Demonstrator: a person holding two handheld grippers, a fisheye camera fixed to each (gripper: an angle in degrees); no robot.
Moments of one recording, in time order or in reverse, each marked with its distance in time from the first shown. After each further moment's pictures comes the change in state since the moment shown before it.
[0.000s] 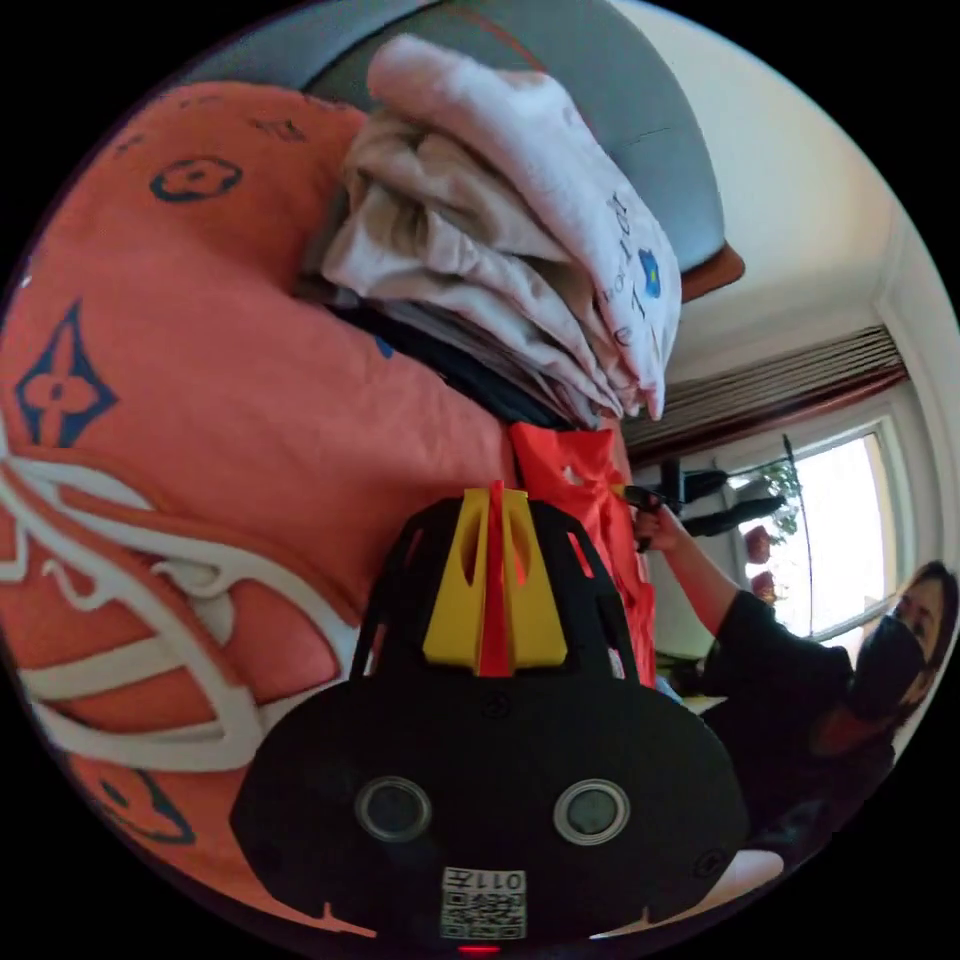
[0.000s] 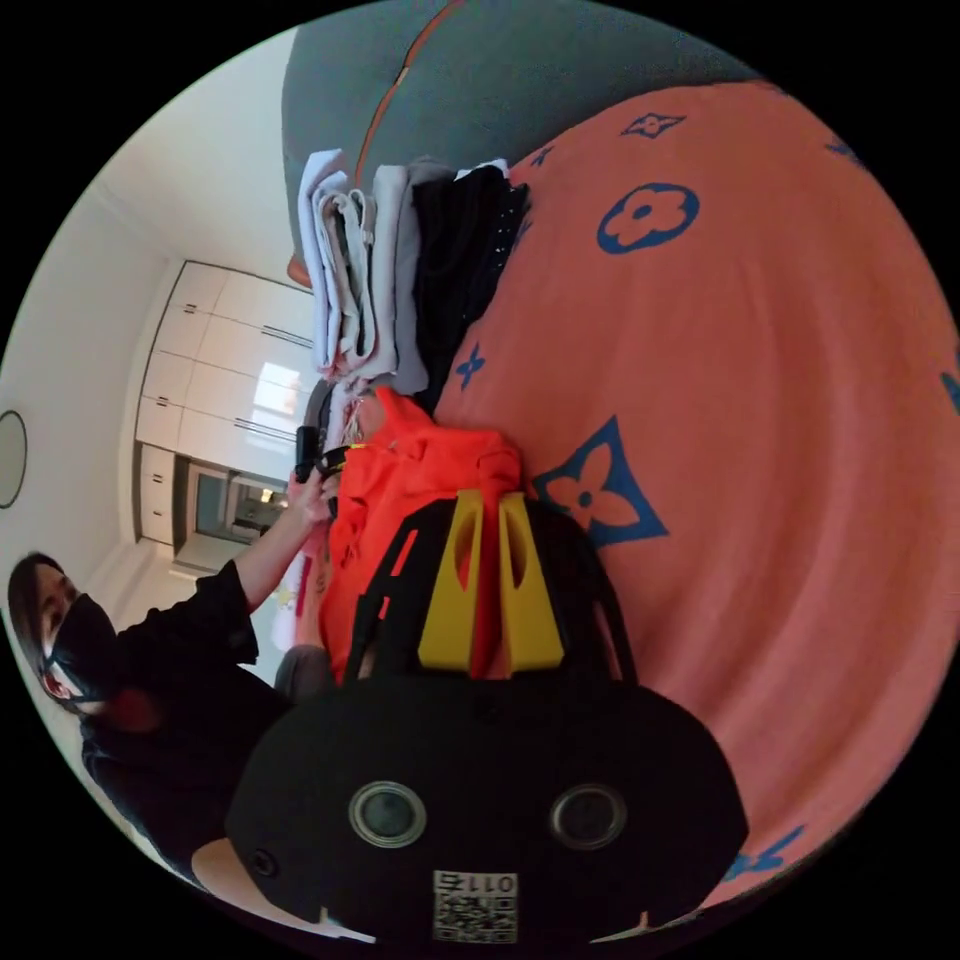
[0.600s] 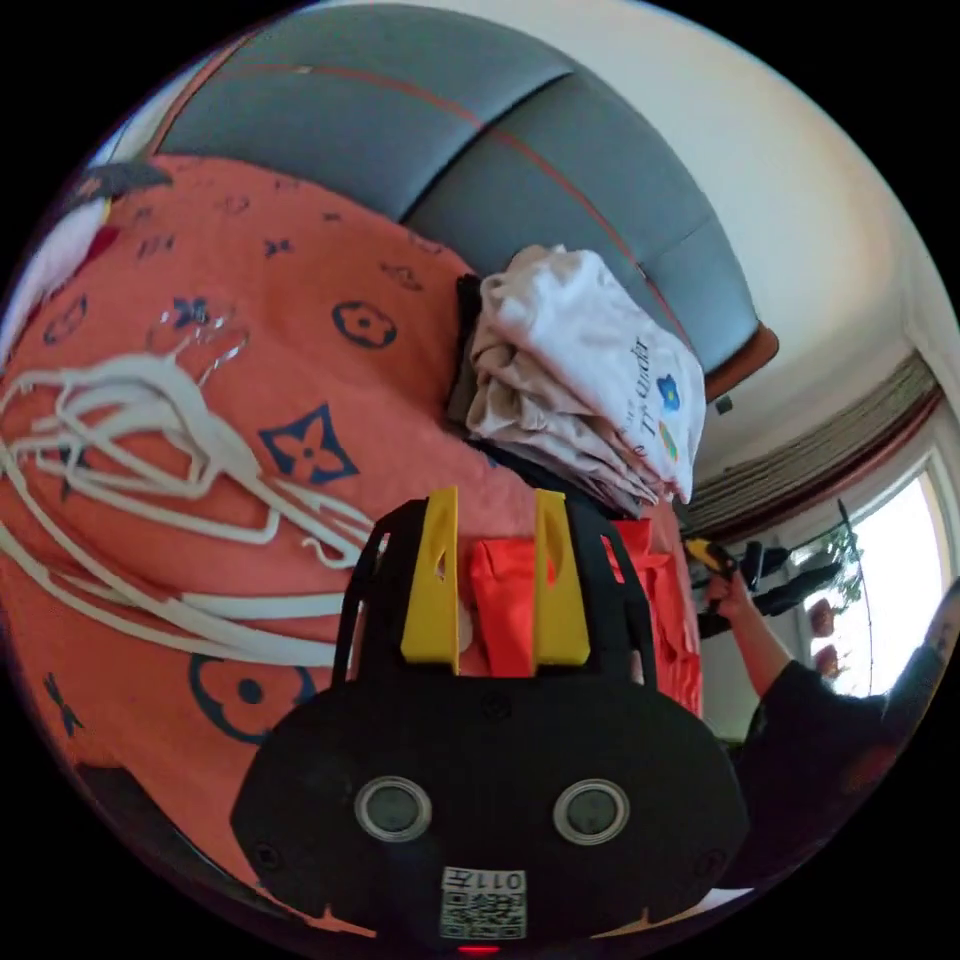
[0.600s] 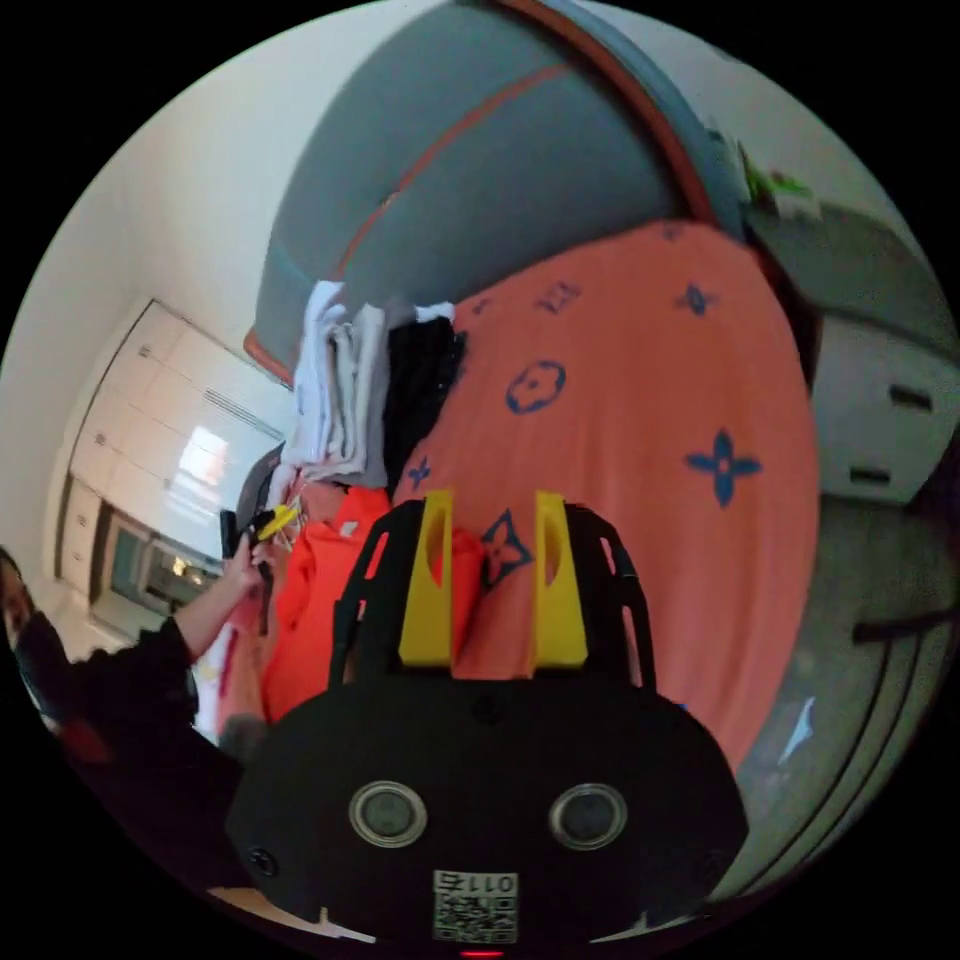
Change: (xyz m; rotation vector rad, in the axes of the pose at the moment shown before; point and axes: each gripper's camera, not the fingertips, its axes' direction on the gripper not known) left arm 0.014 0.028 -0.055 0.251 -0.221 -0.002; right arm -0.046 0.050 -0.037 0.292 0.217 -0.089
